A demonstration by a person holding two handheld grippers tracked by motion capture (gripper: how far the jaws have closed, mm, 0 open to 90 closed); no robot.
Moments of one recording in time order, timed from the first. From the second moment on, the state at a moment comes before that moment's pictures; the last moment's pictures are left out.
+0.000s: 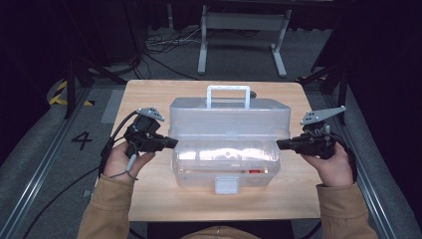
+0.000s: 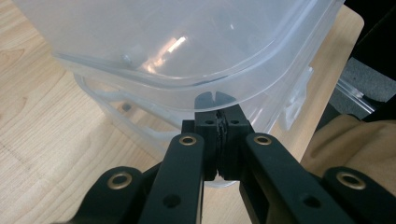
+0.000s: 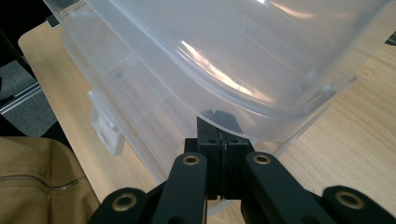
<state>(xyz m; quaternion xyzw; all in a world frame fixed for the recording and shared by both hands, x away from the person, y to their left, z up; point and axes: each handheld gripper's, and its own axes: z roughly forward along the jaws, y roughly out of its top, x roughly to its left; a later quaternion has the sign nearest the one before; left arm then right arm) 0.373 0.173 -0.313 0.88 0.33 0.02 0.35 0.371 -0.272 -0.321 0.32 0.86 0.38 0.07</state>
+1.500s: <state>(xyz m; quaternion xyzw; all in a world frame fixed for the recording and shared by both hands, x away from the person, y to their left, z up) 0.373 0.165 -0.326 0.92 0.31 -0.02 0.25 0.373 -0.266 -0.335 0.30 0.91 0.28 0.01</state>
